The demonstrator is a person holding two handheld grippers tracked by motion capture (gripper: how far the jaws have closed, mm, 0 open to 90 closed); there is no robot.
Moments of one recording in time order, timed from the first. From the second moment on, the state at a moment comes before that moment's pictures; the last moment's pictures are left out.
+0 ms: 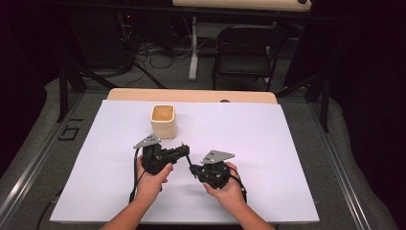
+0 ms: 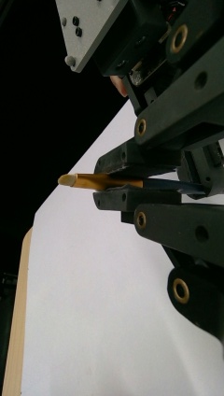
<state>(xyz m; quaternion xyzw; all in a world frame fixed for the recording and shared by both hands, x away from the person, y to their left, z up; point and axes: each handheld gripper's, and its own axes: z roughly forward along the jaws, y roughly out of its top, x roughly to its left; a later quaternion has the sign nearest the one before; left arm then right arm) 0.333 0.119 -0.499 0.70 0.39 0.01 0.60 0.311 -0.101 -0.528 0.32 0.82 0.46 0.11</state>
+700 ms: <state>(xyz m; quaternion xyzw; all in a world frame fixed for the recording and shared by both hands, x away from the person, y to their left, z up) 0.329 0.131 -0.483 0.69 0.38 0.06 0.61 0.306 -0.114 -0.521 0.32 0.80 0.48 0.13</state>
